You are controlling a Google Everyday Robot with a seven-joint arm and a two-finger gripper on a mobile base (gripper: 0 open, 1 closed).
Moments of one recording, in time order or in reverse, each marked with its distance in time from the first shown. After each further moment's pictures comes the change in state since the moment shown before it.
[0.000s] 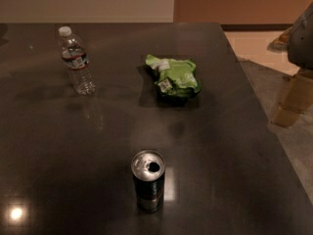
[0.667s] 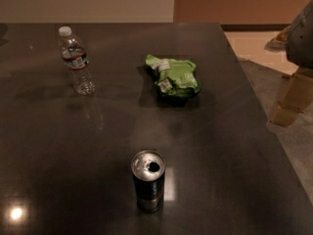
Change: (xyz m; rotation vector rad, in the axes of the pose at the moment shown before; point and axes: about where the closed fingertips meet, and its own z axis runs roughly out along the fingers) arm -0.006 0.000 -0.001 -0.010 -0.014 -0.016
